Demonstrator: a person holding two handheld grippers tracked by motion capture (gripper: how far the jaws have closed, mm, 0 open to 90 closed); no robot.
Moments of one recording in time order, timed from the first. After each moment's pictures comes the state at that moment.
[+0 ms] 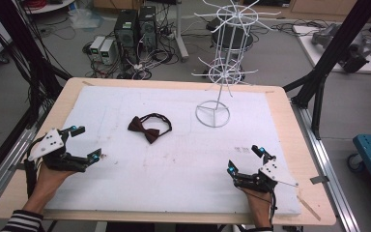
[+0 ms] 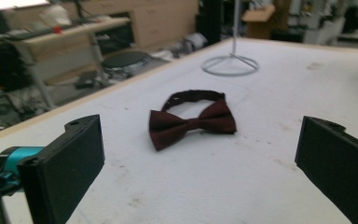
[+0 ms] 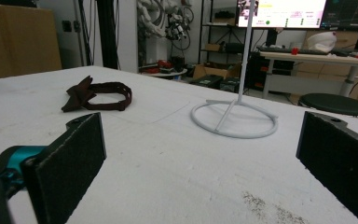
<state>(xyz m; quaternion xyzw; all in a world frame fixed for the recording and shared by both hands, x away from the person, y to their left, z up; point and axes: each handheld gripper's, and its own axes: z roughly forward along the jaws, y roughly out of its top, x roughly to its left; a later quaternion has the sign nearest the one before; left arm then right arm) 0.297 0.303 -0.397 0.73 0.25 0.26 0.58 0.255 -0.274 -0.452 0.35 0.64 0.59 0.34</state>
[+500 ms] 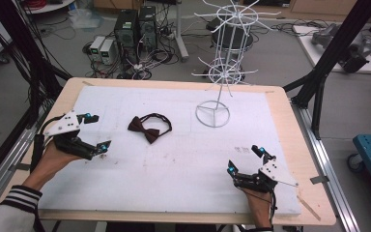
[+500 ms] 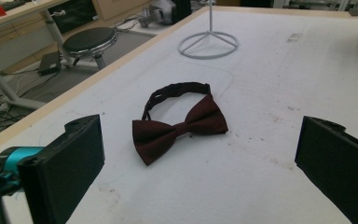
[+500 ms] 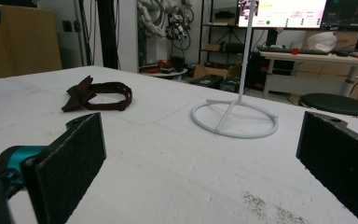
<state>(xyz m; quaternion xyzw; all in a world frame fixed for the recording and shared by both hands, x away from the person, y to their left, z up) 0.336 0.279 -0.366 0.79 0.20 0.22 0.53 0.255 -0.274 -0.452 0.35 0.64 0.59 0.34</state>
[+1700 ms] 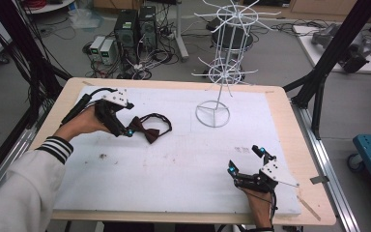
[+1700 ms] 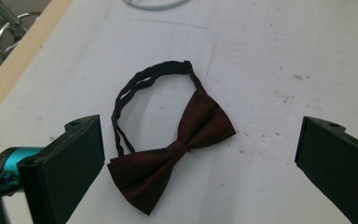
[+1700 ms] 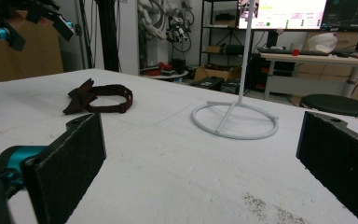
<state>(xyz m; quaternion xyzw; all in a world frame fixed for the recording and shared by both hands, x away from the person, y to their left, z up) 0.433 0.196 -0.346 0.92 0.09 0.10 0.38 0.256 -0.275 -0.453 0.35 0.64 0.60 0.34</state>
